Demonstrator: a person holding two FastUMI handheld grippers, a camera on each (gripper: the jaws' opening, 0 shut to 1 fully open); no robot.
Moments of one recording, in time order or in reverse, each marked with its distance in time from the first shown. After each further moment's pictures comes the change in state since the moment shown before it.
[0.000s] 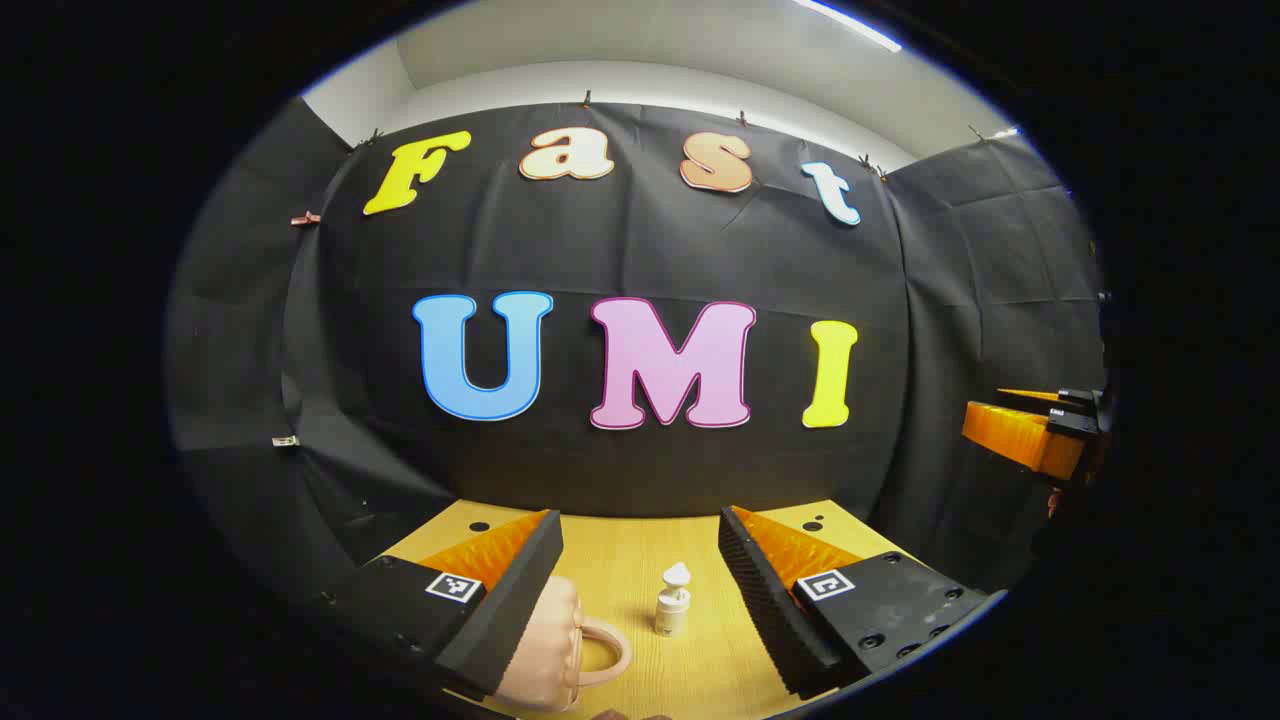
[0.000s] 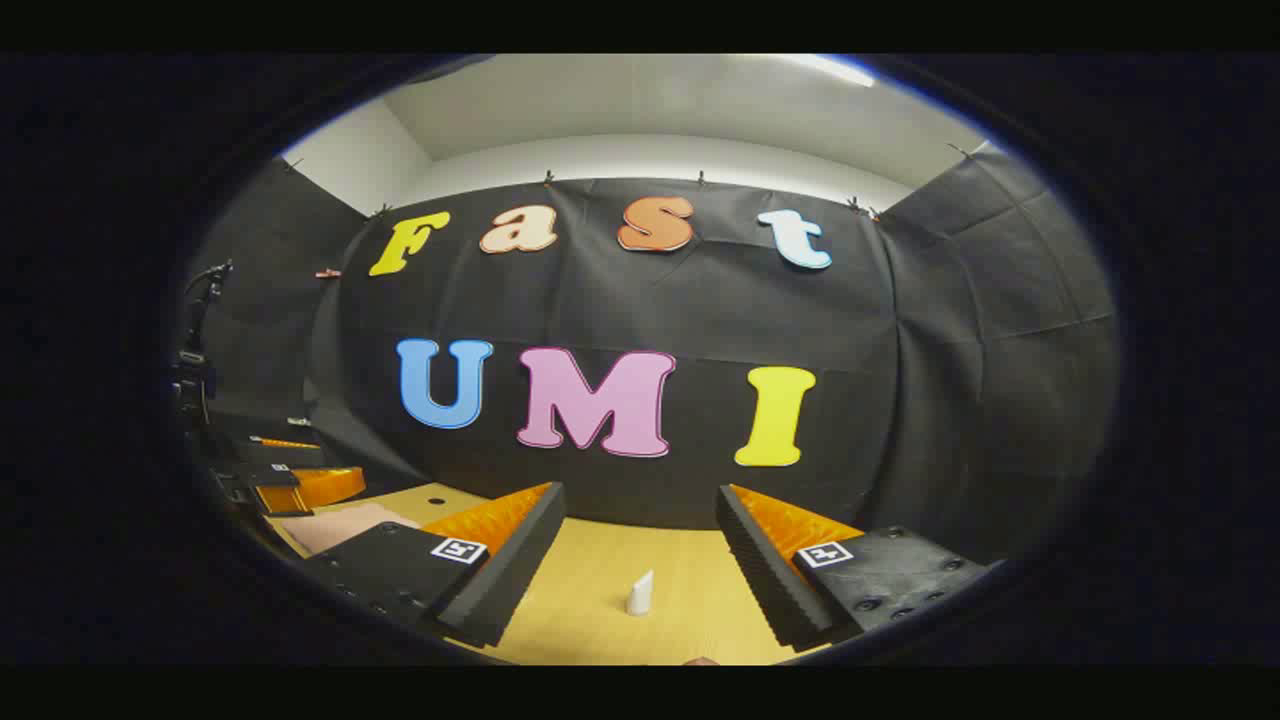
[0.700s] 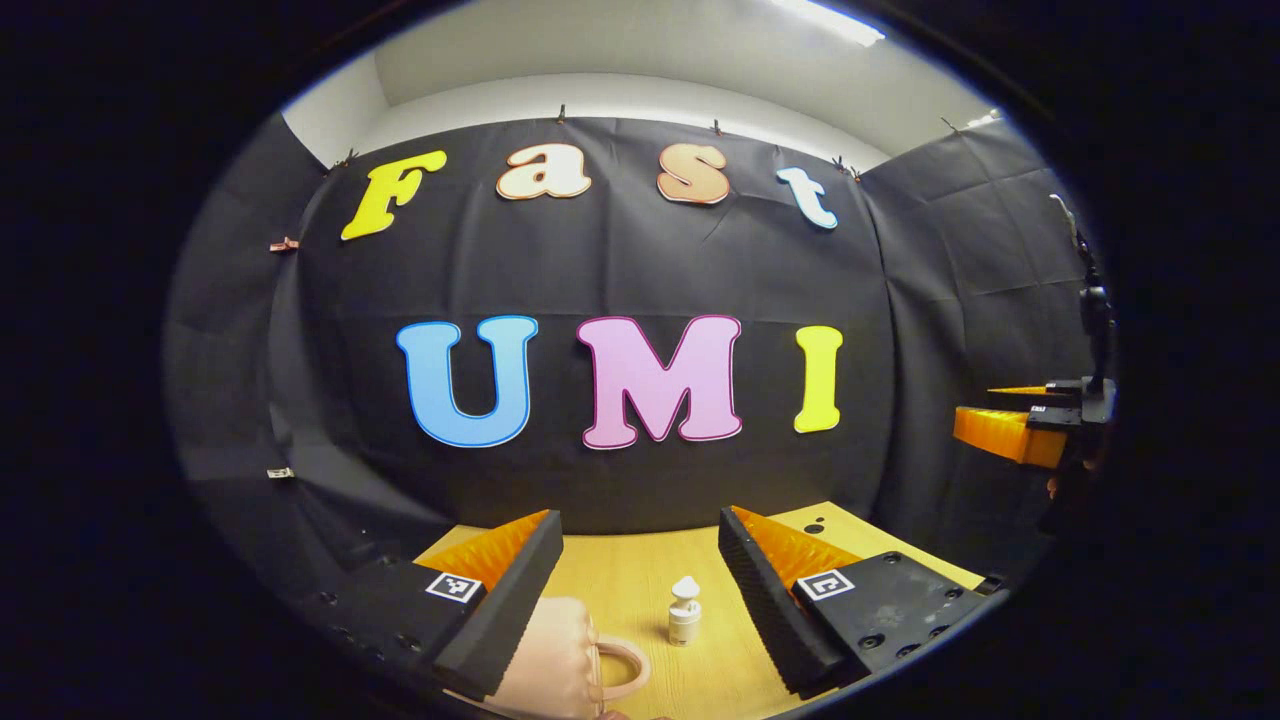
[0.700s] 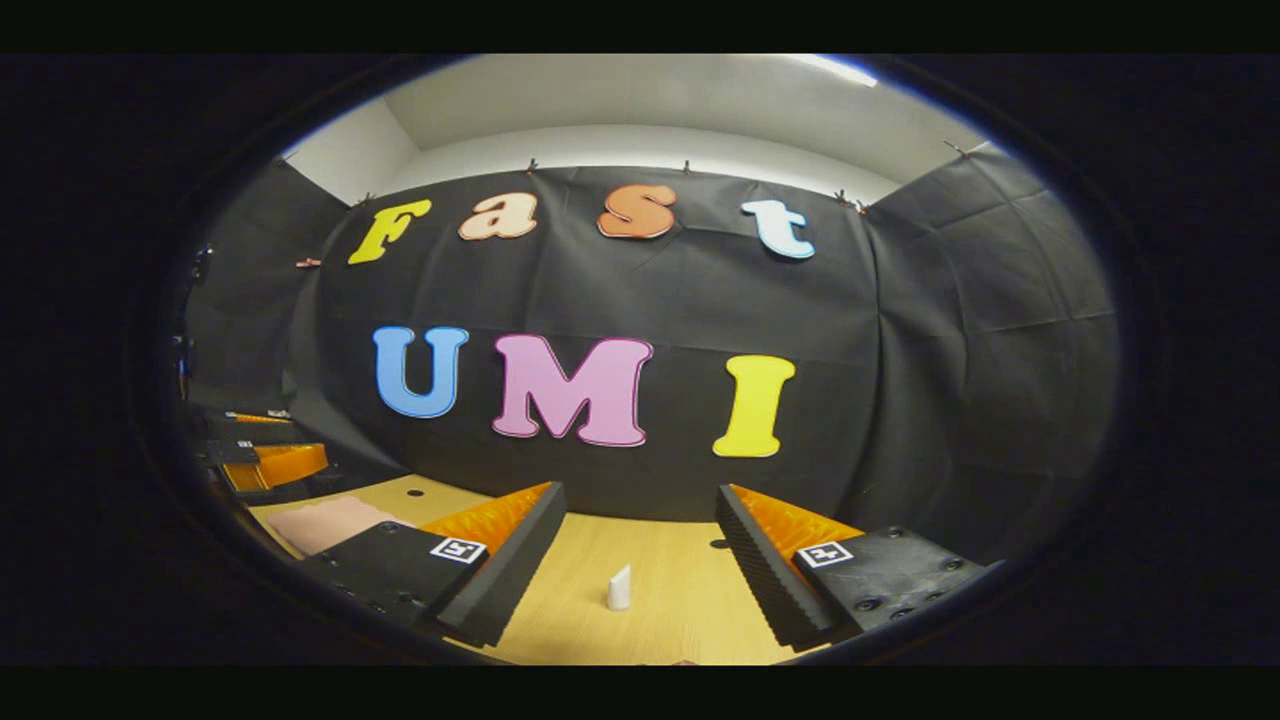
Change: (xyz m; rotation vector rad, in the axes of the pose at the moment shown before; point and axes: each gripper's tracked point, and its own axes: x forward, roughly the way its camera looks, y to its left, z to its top) left arm 0.005 0.007 0.016 0.059 -0.050 -0.041; right arm 0.010 -0.020 -0.014 0.010 0.042 -0.050
